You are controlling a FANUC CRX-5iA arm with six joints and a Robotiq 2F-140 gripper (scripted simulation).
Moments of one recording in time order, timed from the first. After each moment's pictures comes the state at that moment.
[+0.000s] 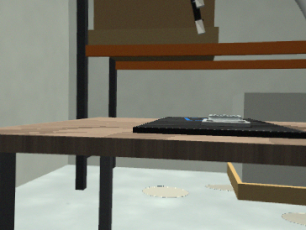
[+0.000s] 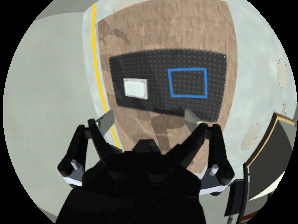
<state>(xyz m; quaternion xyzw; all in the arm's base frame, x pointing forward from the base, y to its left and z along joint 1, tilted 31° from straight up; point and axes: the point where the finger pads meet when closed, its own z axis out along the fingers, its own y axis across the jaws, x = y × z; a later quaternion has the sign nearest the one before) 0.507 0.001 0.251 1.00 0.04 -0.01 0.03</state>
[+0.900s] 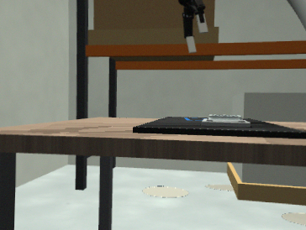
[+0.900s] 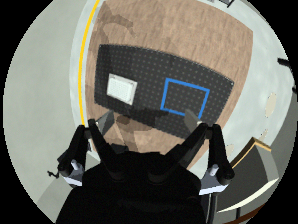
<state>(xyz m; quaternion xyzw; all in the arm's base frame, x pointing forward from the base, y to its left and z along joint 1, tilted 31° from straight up) 0.537 0.008 0.150 0.98 0.17 -0.02 0.13</state>
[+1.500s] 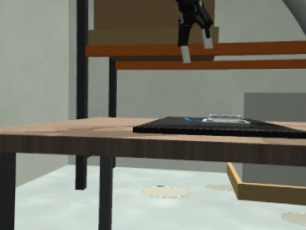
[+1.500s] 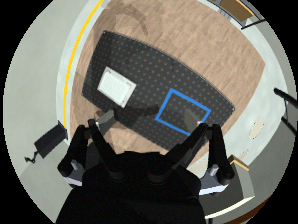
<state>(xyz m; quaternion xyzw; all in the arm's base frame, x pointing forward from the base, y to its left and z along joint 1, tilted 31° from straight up) 0.550 0.023 0.082 0.94 0.29 -0.03 0.19</state>
